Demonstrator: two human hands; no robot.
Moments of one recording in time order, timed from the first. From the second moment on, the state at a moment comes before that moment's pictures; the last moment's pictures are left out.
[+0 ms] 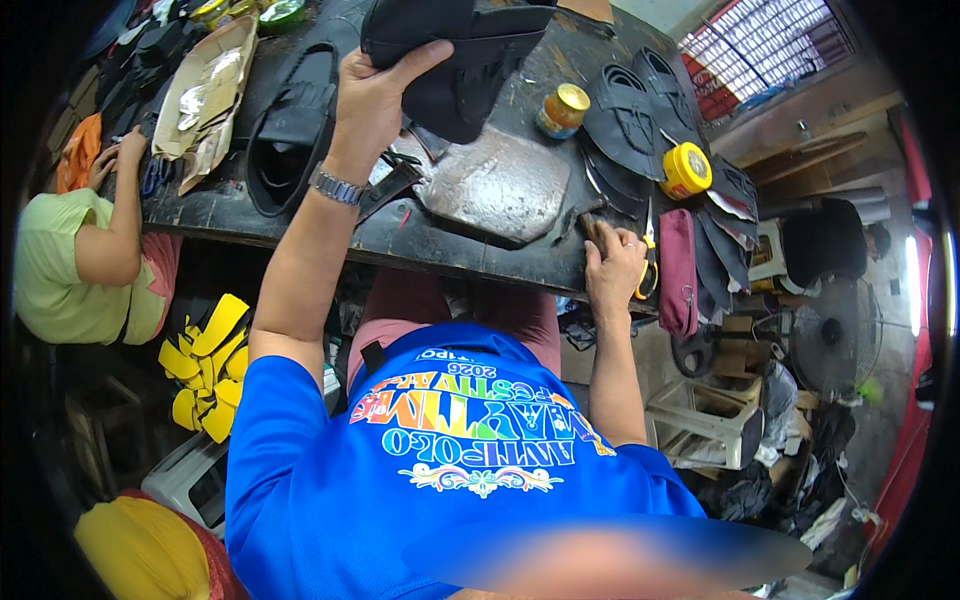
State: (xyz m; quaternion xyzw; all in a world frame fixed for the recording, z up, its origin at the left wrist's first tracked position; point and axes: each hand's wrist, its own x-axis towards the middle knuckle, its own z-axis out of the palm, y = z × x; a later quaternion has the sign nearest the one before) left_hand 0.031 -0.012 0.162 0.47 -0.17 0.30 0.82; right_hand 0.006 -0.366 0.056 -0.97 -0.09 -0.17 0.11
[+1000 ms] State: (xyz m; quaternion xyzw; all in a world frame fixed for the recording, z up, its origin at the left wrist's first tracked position) left_hand 0.008 -0.046 0.065 0.32 0.03 0.03 0.95; right_hand 0.075 -0.282 0.082 -0.31 -0.06 0.29 0.90
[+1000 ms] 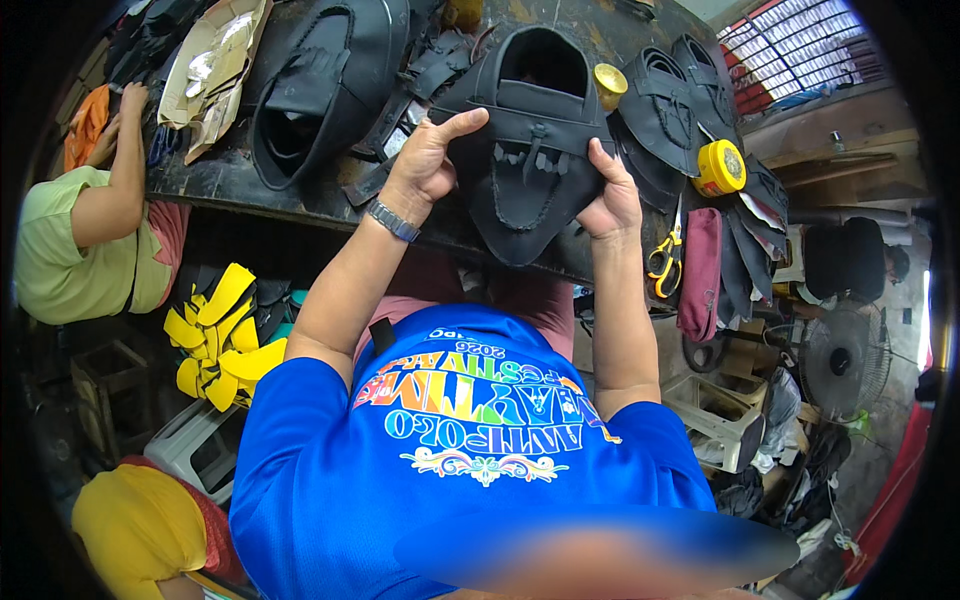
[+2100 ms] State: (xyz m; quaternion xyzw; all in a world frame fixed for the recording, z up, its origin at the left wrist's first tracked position) left_hand -0.020 -0.074 0.056 0.42 0.03 0.08 0.90; right_hand 0.062 -0.282 0.107 -0.80 -0.28 -0.02 0.53
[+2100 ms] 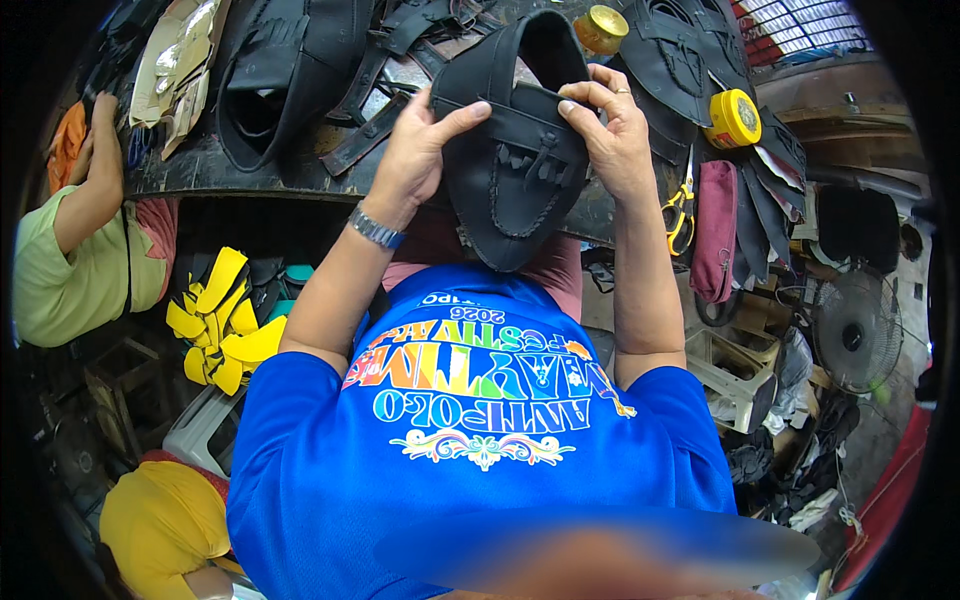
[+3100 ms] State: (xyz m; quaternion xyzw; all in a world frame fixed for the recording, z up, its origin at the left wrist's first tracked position) left_hand -0.035 -0.040 0.087 0.73 -0.12 0.00 0.67; right_hand 0.065 -0.301 0.102 -0.76 -0.39 0.15 0.50
